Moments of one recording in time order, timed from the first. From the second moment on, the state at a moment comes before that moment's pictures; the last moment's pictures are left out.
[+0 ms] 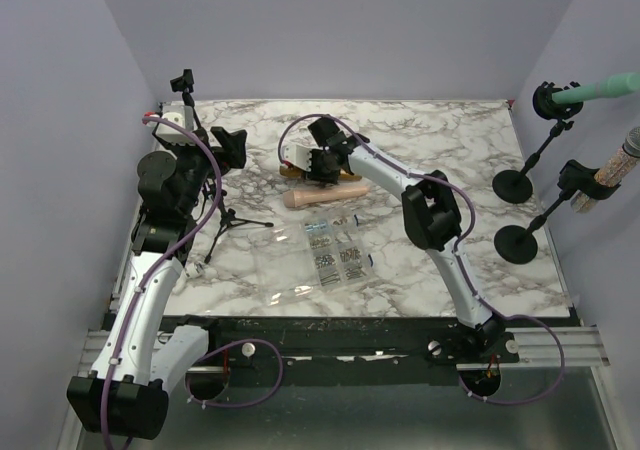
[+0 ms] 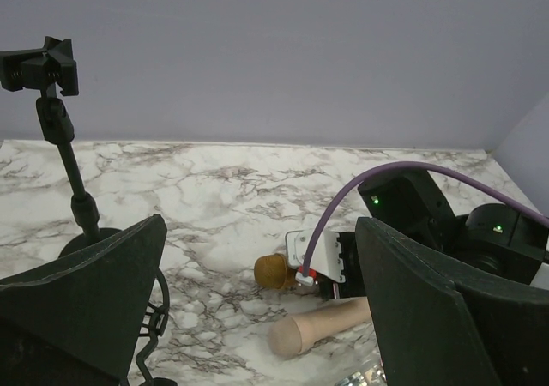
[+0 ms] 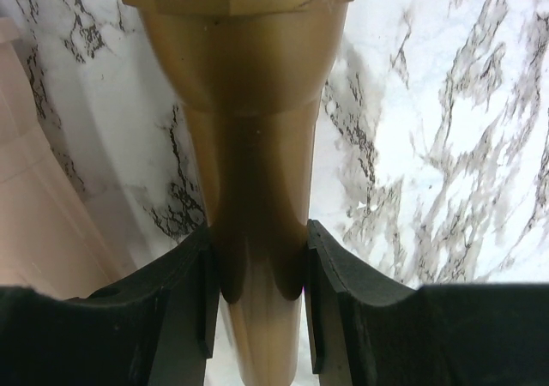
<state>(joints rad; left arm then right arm) -0.12 0.90 0.92 0.06 0.10 -0.26 0.65 2.44 2.10 -0.64 -0.10 -0.95</state>
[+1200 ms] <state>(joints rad) -0.12 0.90 0.92 0.06 0.10 -0.26 0.64 2.46 2.14 -0.66 -0.13 -0.94</state>
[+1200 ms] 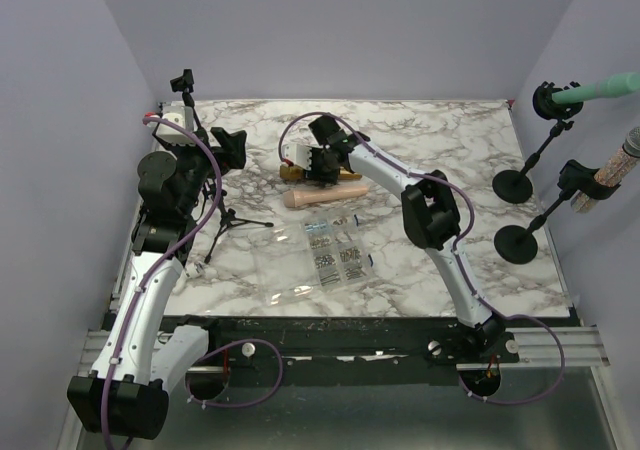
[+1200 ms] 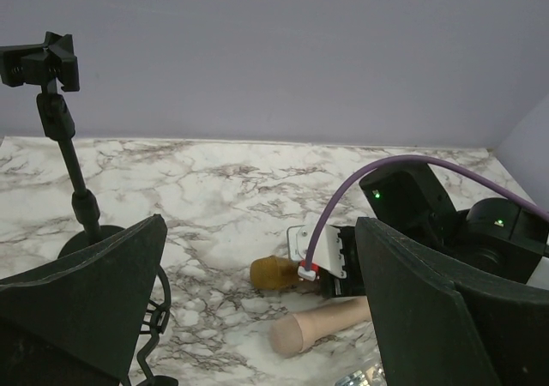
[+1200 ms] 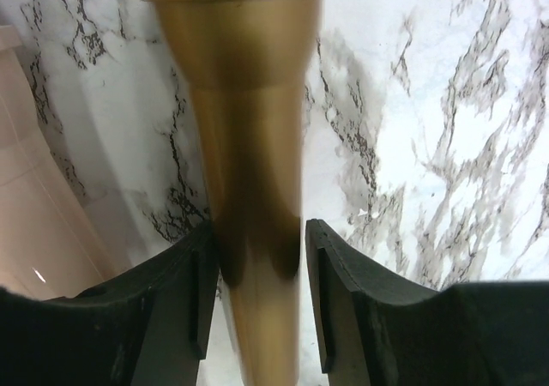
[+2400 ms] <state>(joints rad) -0.10 0.90 0.92 0.06 0.11 -0.27 0.64 2.28 2.12 -0.68 -0.16 -0.78</state>
